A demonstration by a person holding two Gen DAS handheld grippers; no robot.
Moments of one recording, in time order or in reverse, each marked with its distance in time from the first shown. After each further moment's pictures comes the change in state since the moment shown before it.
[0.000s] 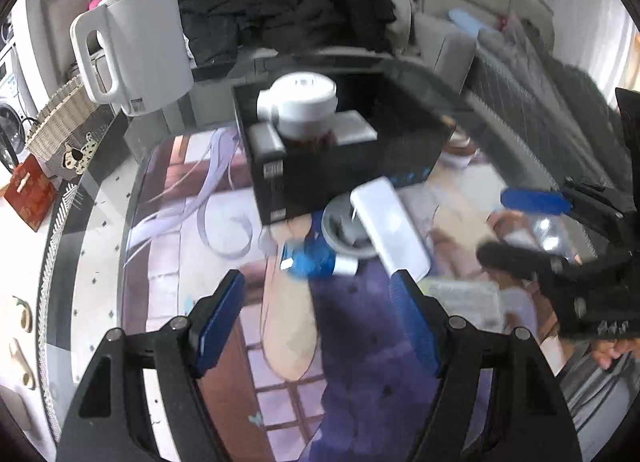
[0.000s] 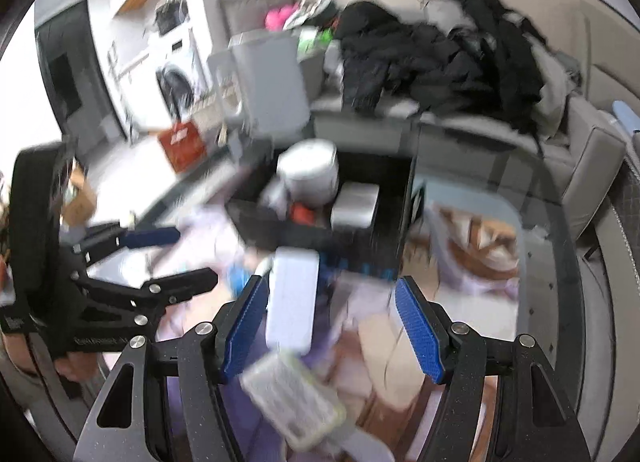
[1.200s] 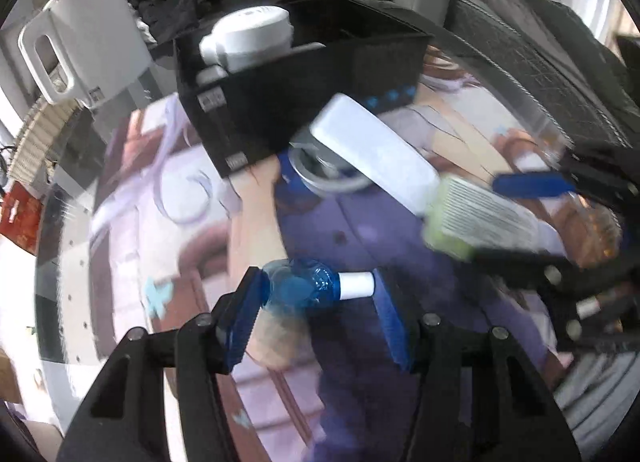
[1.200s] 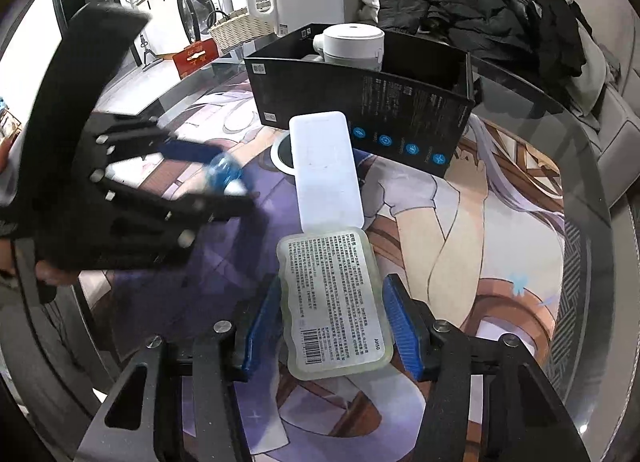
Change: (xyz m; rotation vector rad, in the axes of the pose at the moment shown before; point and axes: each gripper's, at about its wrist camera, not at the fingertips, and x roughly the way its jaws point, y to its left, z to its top) left arm 0.028 -0.020 -0.023 0.146 0.143 -0.025; right arm 0.031 0.019 -0.046 -0.112 0.165 0.000
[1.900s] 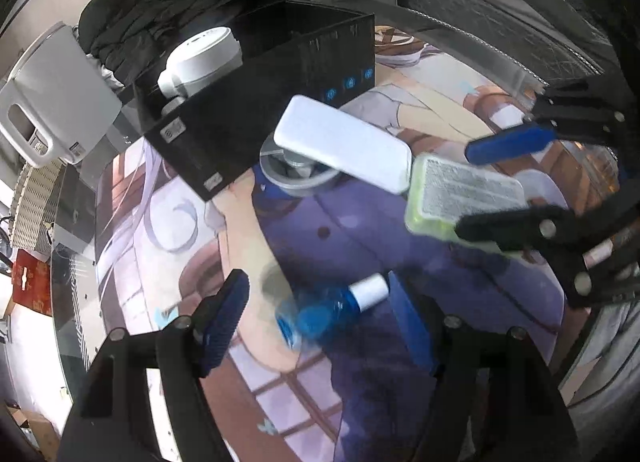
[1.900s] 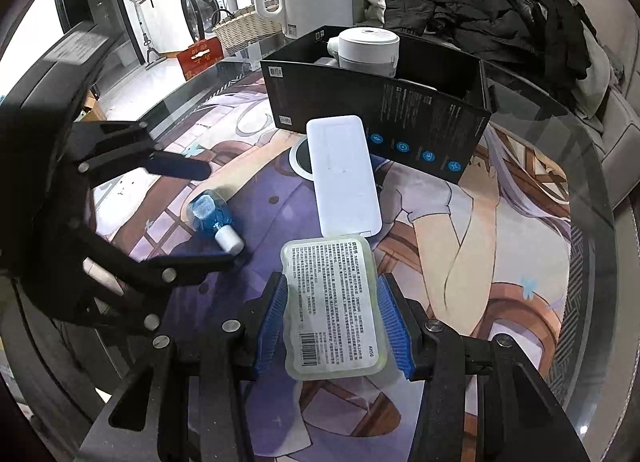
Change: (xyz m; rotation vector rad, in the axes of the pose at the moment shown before) left arm 0.002 -0.012 0.005 0.215 -0.012 0.025; right arm 0.000 0.009 0.001 -0.007 0.009 0.011
